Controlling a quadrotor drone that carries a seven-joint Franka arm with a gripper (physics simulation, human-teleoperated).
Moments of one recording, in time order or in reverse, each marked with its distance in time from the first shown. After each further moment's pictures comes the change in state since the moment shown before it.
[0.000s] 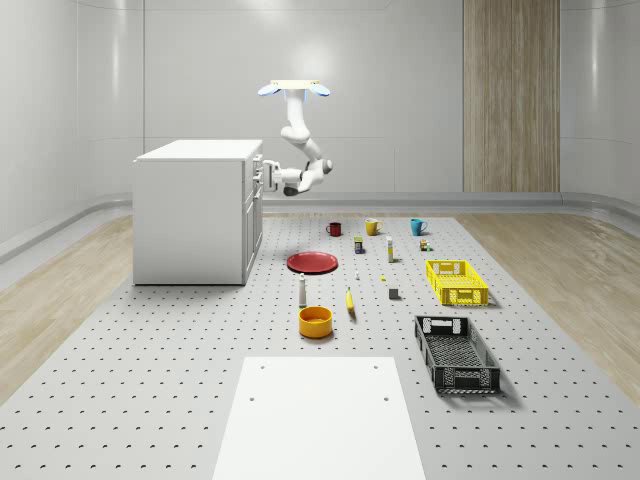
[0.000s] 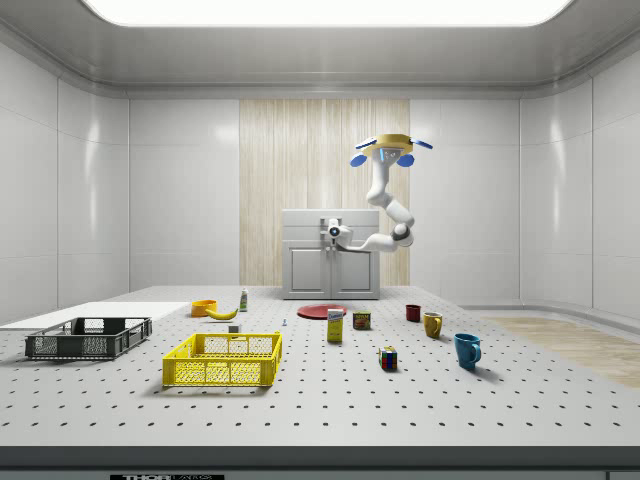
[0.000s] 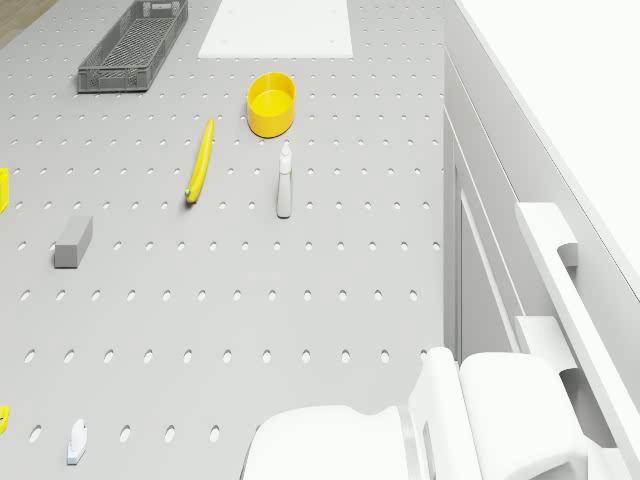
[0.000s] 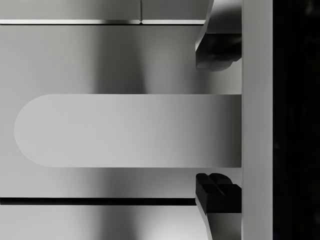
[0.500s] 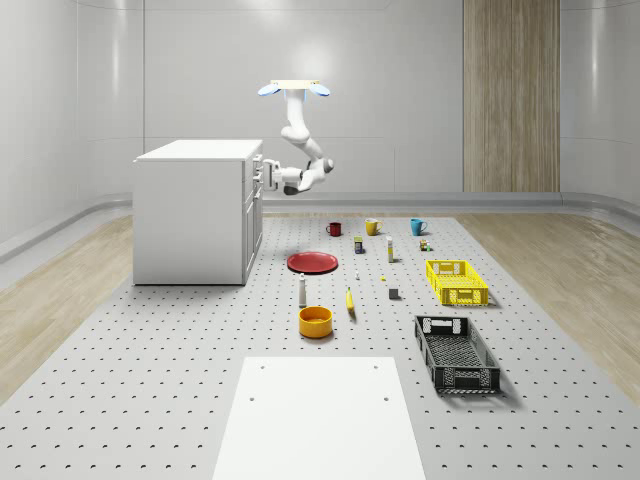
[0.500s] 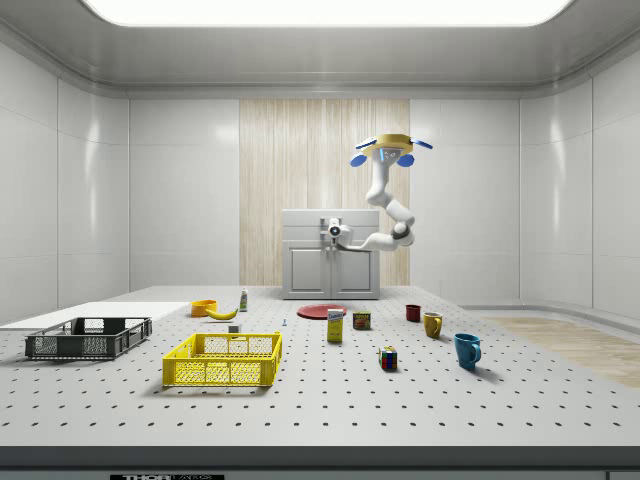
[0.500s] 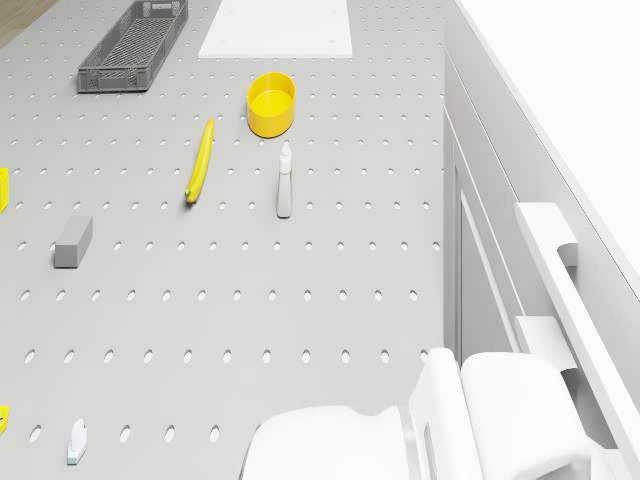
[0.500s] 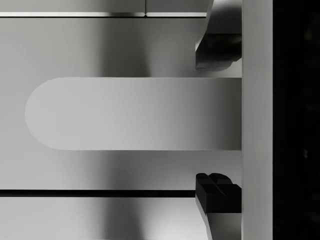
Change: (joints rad) arm 0.033 -0.021 -0.022 -0.016 -0.015 0.029 -0.003
